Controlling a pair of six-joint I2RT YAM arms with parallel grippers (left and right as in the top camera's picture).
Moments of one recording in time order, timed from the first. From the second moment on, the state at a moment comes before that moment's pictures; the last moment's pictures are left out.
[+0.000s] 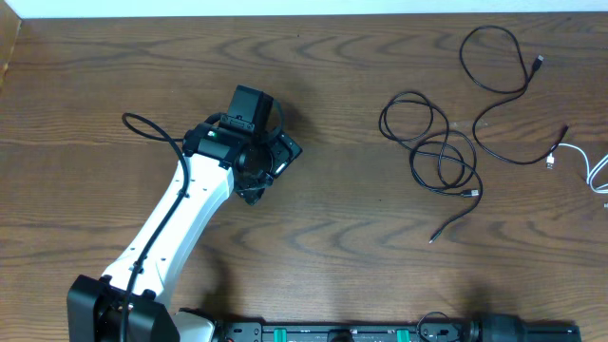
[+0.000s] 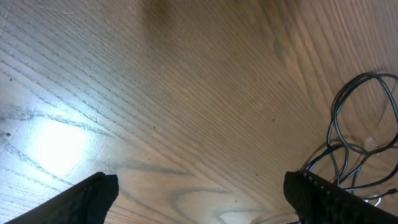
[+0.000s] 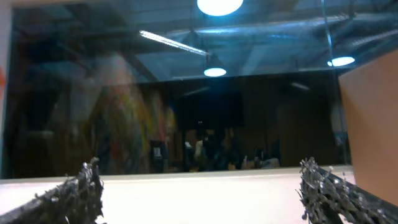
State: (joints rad) left arm -0.34 1.51 1.20 -0.94 0.18 -1.12; right arm -0.11 0.02 1.29 -0.69 -0.13 0.17
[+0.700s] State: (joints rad) left arm -0.34 1.51 1.20 -0.94 0.18 -1.12; right arm -0.11 0.02 1.29 -0.66 -0.05 0.17
